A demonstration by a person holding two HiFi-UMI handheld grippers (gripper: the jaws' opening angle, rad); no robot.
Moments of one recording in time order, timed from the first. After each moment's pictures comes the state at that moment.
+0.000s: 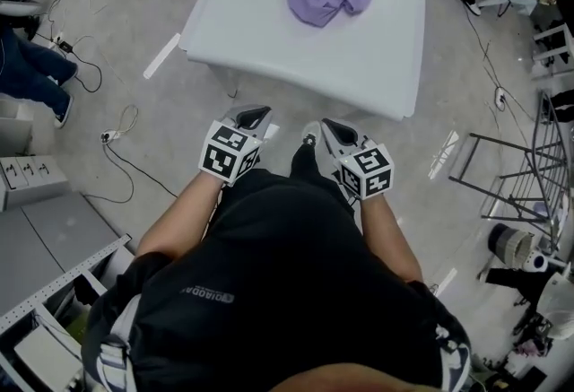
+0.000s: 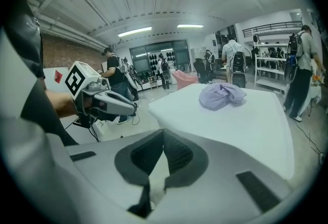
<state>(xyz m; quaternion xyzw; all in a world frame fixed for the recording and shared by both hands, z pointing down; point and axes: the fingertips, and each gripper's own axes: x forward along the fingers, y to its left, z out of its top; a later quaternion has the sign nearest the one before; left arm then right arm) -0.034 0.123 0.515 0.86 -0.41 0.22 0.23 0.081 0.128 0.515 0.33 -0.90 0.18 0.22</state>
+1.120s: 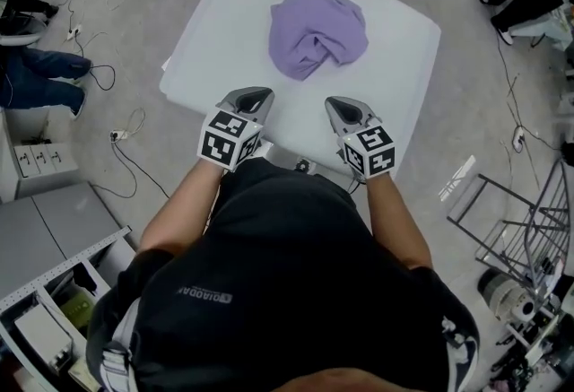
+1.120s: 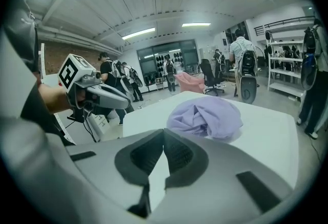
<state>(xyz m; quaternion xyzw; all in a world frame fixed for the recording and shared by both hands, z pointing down) 0.021 -0.097 0.486 0.82 -0.48 0.23 0.22 0.136 -0.115 0.511 0.26 -0.92 0.17 0.22</state>
